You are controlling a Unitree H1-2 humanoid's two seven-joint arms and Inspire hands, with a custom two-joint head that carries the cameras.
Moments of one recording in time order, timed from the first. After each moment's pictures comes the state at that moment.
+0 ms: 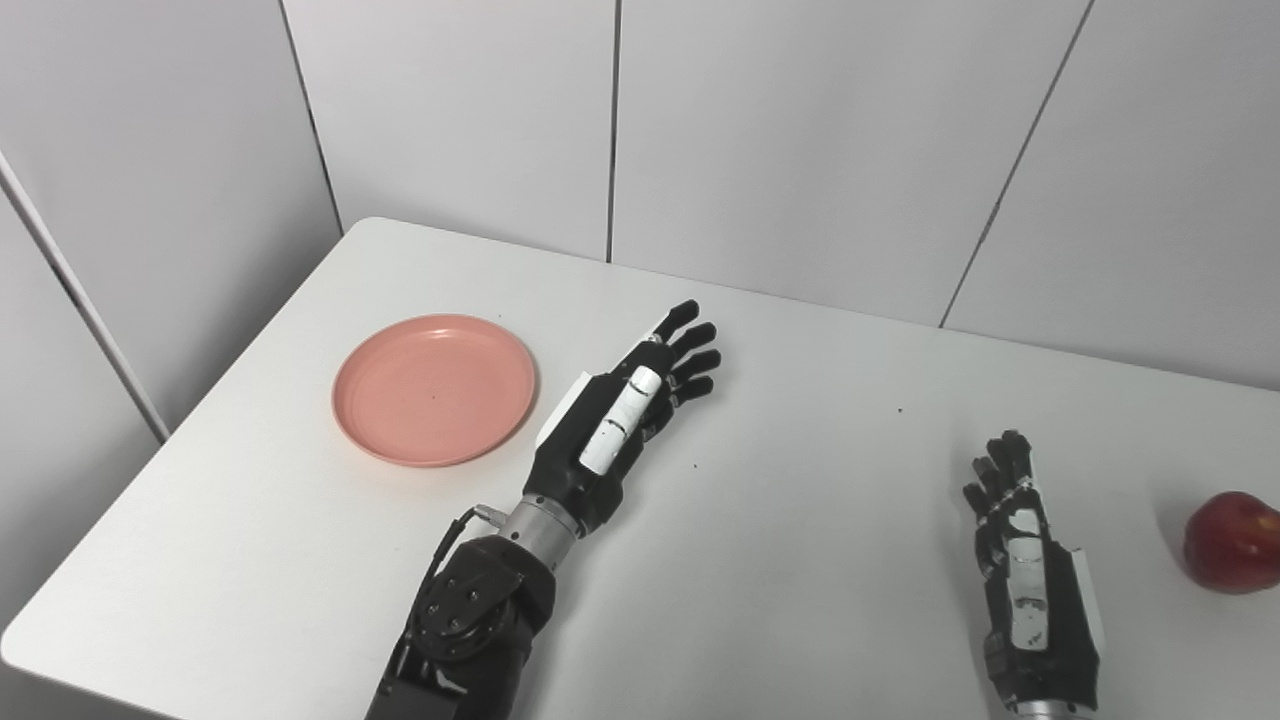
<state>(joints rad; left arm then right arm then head) -0.17 0.00 -0.04 -0.23 -0.25 0.20 -0.18 -0.02 -0.04 0.03 -0.01 0.11 -0.17 0.09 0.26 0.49</state>
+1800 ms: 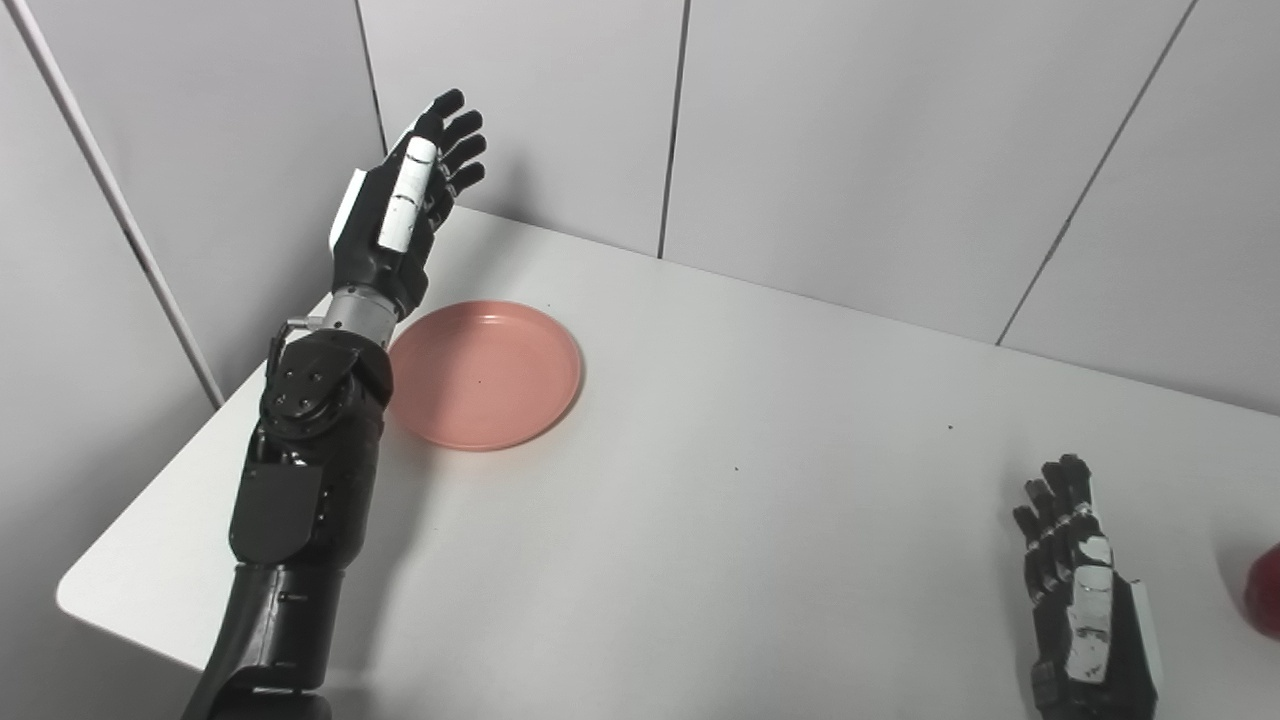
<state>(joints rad) -0.43 0.31 0.33 -0.01 -0.30 0.17 -0.07 -0.02 -0.06 0.01 -0.01 0.16 -0.16 0.12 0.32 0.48</state>
